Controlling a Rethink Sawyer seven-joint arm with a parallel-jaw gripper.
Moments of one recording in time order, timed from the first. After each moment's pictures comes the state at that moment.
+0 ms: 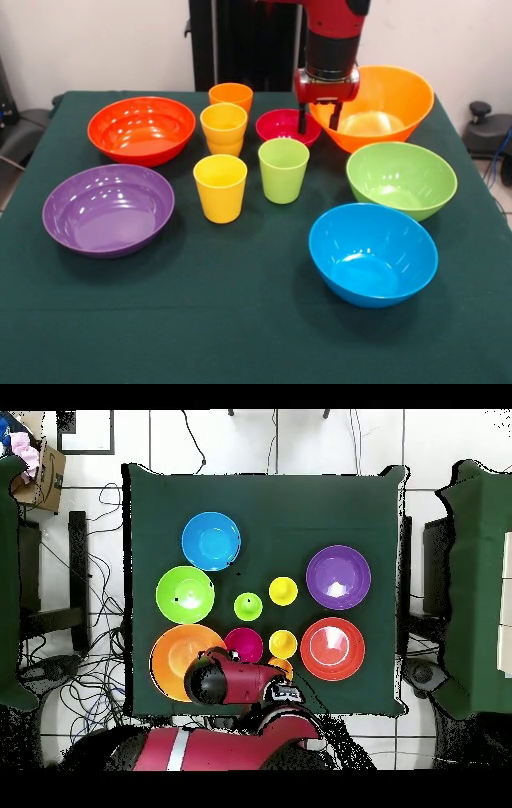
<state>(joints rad) -0.12 -0.48 -0.02 2.09 -0.07 -0.05 1.61</state>
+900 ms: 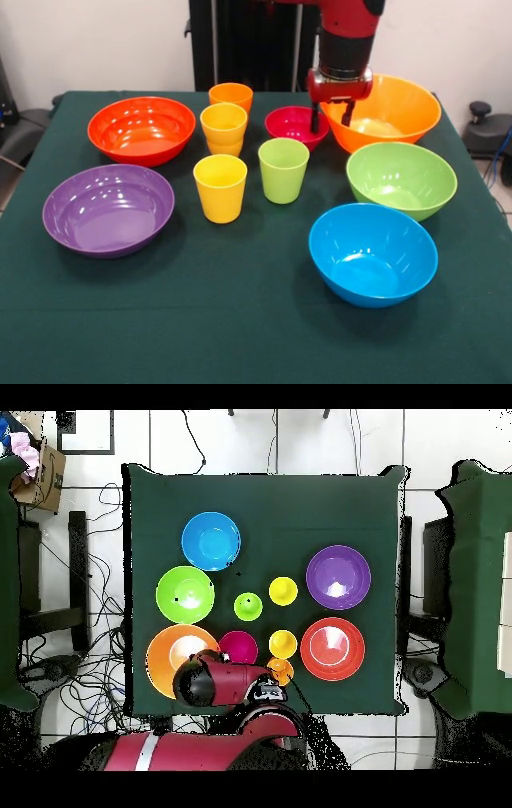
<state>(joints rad) -0.05 -0.48 -0.02 2.09 -0.07 -0.05 1.64</state>
